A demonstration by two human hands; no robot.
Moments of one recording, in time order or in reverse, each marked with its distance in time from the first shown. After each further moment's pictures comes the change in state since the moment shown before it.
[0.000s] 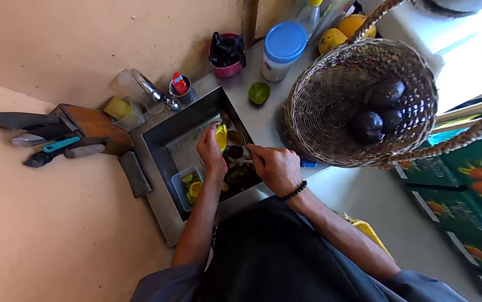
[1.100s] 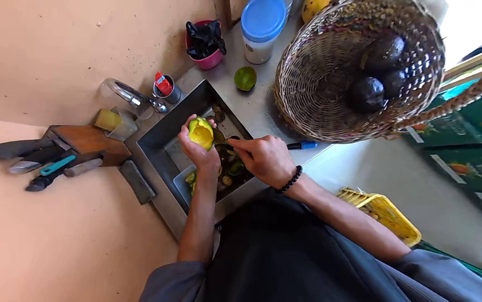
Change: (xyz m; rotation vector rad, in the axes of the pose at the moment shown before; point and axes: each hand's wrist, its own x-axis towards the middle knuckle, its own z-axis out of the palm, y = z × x) left_hand -0.004 0.023 0.005 -0.397 -0.119 0.050; right_hand 0.000 -0.008 -0.009 0.191 -0.045 -0.068
